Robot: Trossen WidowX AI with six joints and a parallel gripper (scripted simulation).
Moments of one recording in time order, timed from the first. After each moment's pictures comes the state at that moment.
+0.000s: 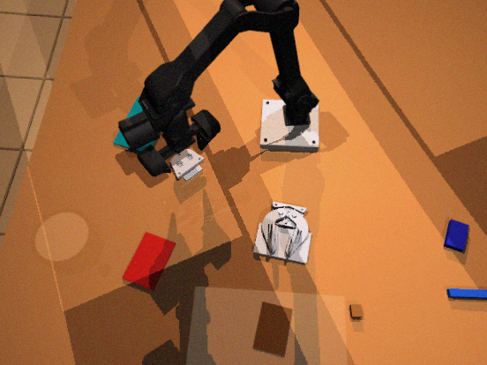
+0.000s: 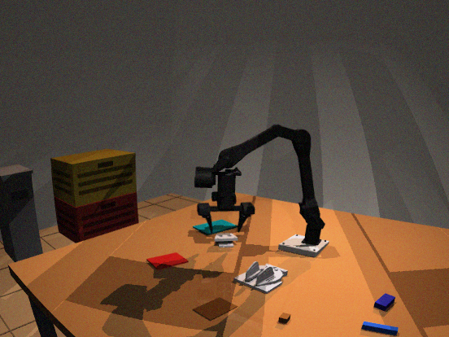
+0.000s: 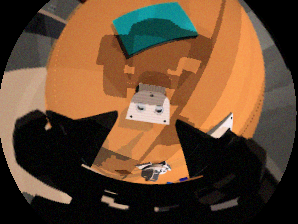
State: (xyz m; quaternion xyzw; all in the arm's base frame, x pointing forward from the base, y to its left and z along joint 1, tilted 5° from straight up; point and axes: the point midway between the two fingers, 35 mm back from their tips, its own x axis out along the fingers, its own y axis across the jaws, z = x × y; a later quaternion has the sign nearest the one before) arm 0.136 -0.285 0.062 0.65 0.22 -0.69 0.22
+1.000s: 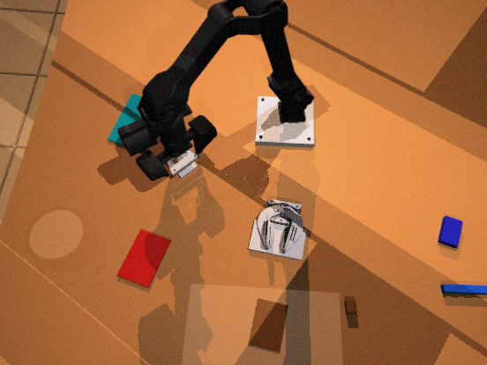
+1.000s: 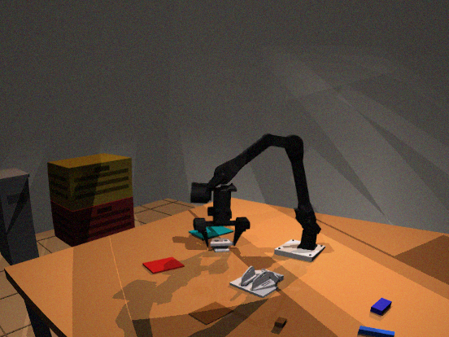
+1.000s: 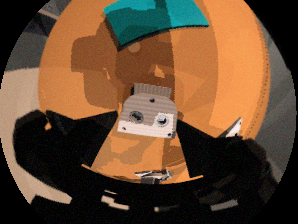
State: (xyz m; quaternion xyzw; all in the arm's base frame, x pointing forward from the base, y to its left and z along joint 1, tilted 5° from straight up) arm 0.133 -0.285 0.027 0.65 0.22 -0.69 0.22
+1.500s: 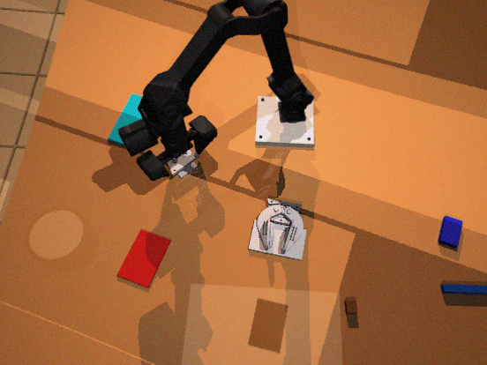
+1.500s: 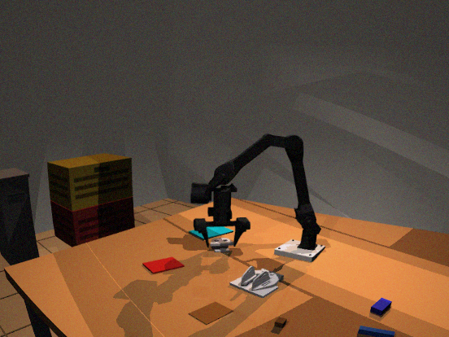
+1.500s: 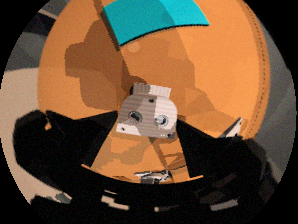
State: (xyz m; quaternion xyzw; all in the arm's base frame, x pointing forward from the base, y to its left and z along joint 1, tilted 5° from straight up) arm 0.132 -0.284 0.026 0.65 0.22 -0.70 0.22
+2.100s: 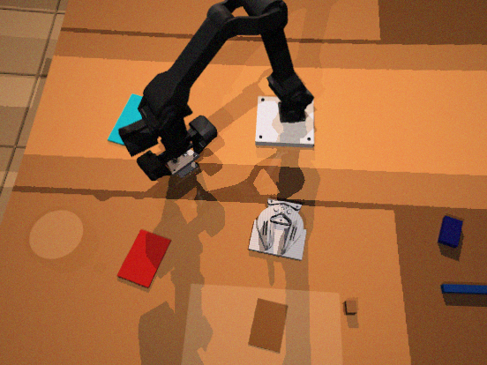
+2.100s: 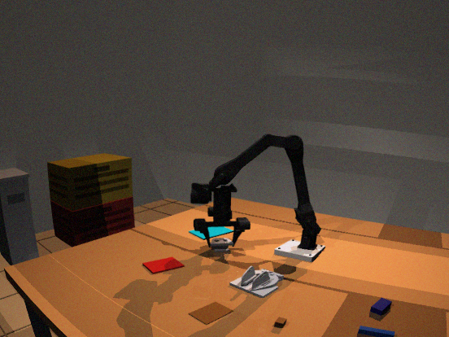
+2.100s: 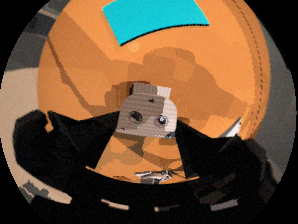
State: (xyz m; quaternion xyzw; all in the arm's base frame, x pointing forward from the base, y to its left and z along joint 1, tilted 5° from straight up) arm 0.132 -0.284 0.025 0.65 0.22 -0.70 0.22
